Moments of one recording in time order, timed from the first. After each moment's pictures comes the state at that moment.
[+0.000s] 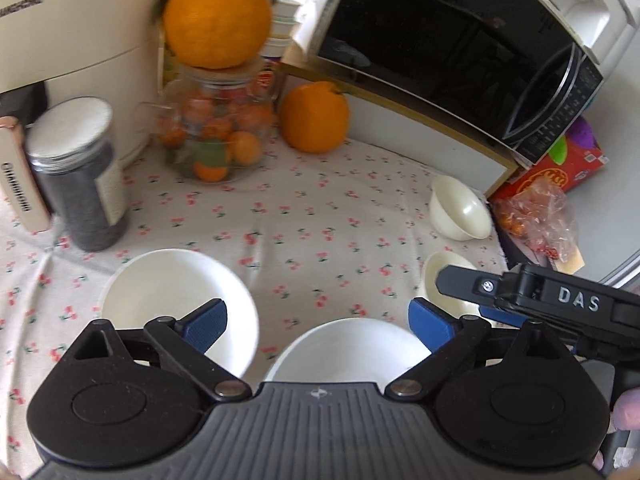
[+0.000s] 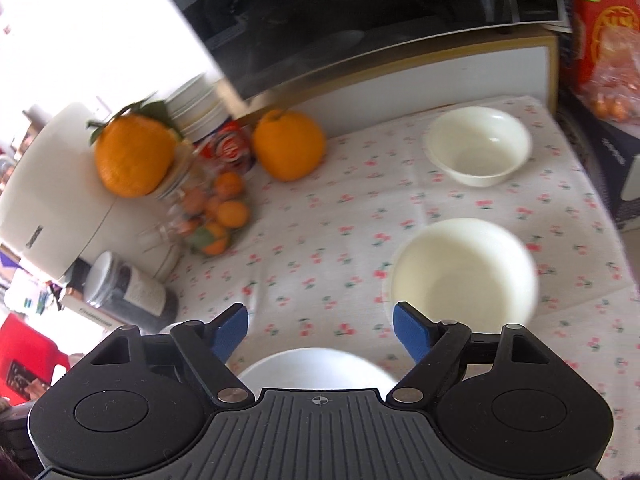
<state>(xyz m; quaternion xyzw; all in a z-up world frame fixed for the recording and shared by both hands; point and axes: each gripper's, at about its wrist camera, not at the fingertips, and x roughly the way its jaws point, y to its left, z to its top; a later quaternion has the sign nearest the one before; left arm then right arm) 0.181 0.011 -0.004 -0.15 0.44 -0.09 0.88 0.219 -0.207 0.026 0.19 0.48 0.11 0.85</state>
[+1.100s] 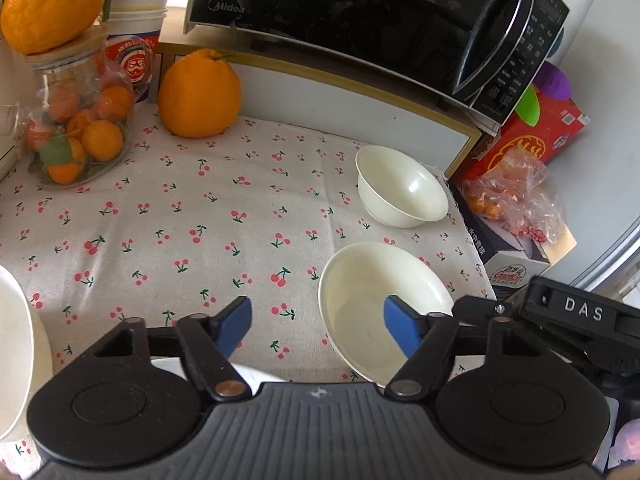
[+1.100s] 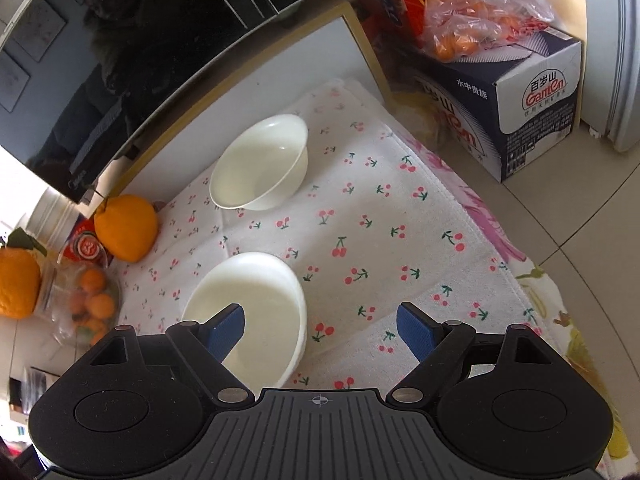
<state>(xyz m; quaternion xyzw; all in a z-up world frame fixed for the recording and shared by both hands) 0.218 -0.091 -0.056 -0.11 0.42 -0.13 0.89 0.220 -0.329 -0.039 0.30 0.46 -0.04 0.83</state>
